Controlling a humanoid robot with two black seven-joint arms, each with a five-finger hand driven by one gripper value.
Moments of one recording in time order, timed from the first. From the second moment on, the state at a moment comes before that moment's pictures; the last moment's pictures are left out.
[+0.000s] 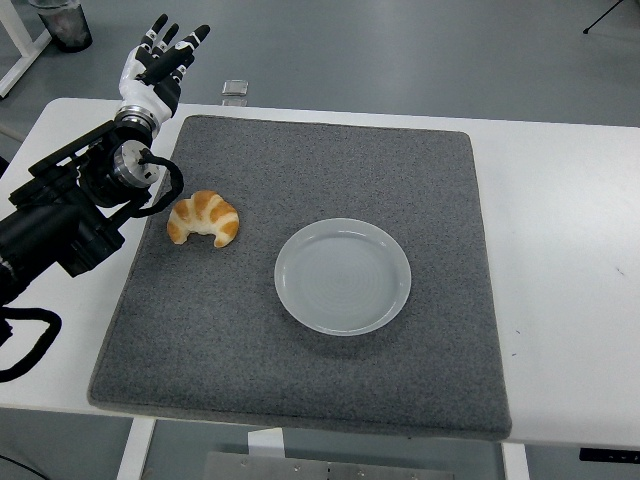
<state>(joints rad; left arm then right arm) -0.96 0.25 -0.64 -0.62 -0.19 0.15 -0.39 0.02 0.00 -0.10 0.14 0.06 0.03 -0.02</state>
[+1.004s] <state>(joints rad) -0.99 0.31 -0.53 -0.66 0.33 0.07 -0.40 0.02 0.00 -0.10 0.14 0.06 0.03 -0.02</state>
